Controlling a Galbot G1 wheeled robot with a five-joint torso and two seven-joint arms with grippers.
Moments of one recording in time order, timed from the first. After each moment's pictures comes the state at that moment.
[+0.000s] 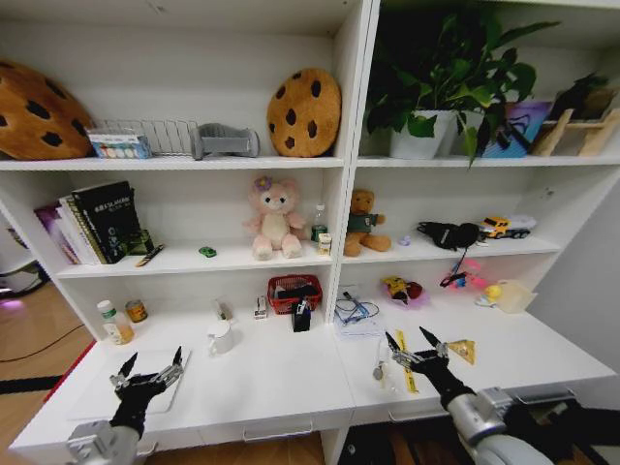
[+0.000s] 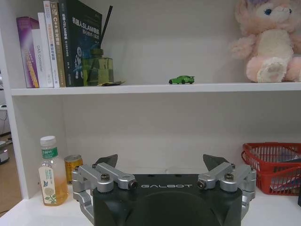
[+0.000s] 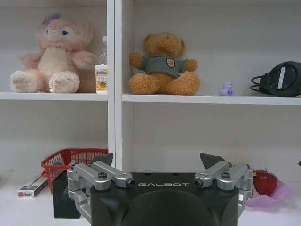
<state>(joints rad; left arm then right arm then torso) 1.92 -1.26 -0.83 -2.35 -0.42 0.13 -0.19 -1.77 1.12 0.77 2.24 0.49 -0.09 -0.06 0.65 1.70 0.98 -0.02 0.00</state>
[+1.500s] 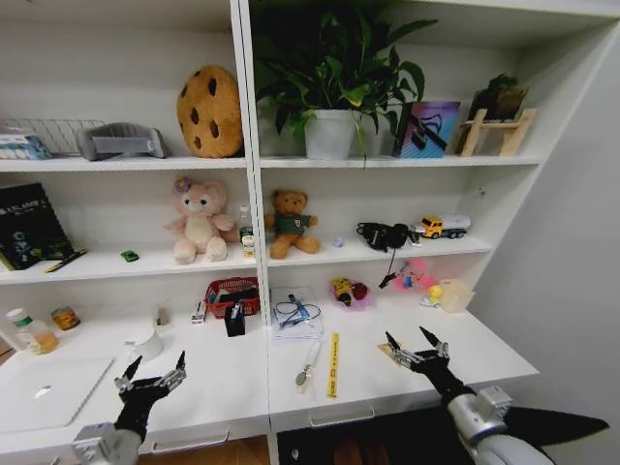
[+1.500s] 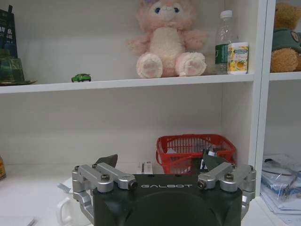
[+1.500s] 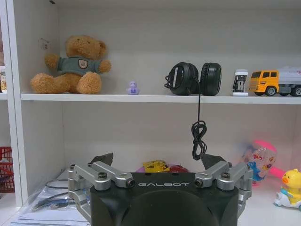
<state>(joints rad) 1.94 -1.23 -0.82 -2.34 -0.42 0.12 -0.19 -1.77 1.12 0.77 2.24 0.49 -0.09 -0.06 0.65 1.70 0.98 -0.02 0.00</state>
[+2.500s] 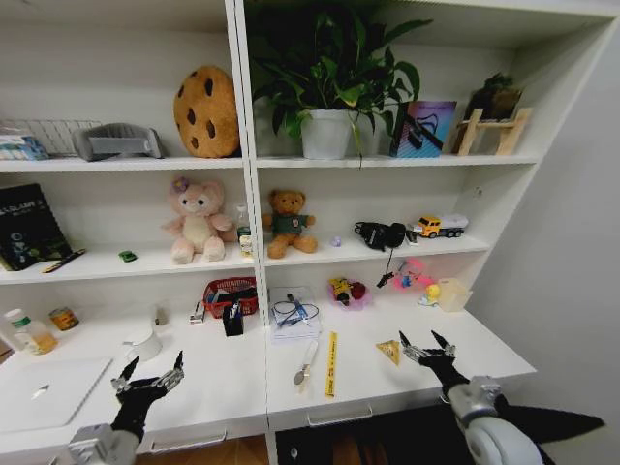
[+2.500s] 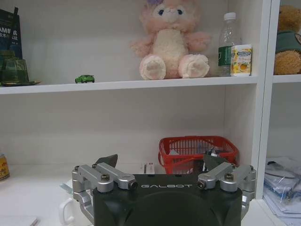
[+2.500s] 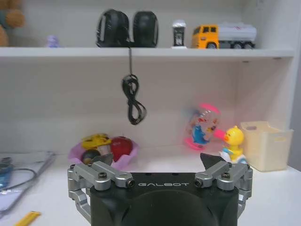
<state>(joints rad) 1.94 -1.24 -0.83 -2.34 -0.42 0.12 -0.19 -1.55 1.11 0.75 1.88 0.52 -0.07 -0.01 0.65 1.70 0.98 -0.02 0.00</state>
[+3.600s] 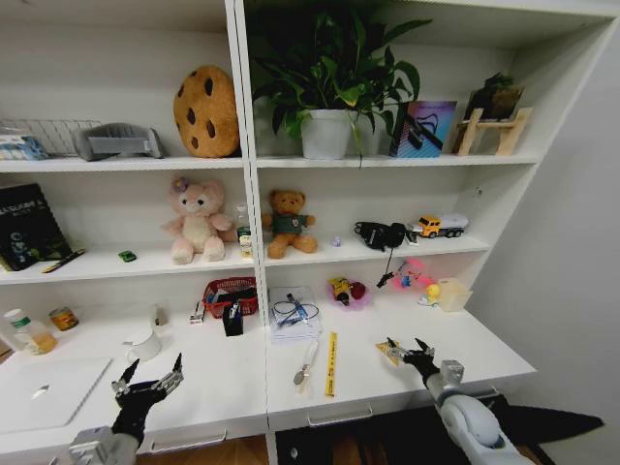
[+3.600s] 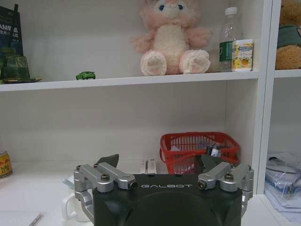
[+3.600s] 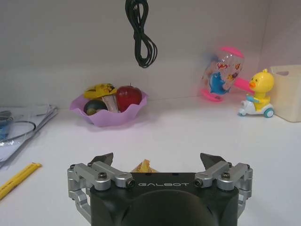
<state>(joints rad) 1.95 -1.25 -0.83 -2.34 -0.41 0.12 -0.19 -1.36 1.05 0.56 1.63 0.57 -0.16 0.01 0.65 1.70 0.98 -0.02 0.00</state>
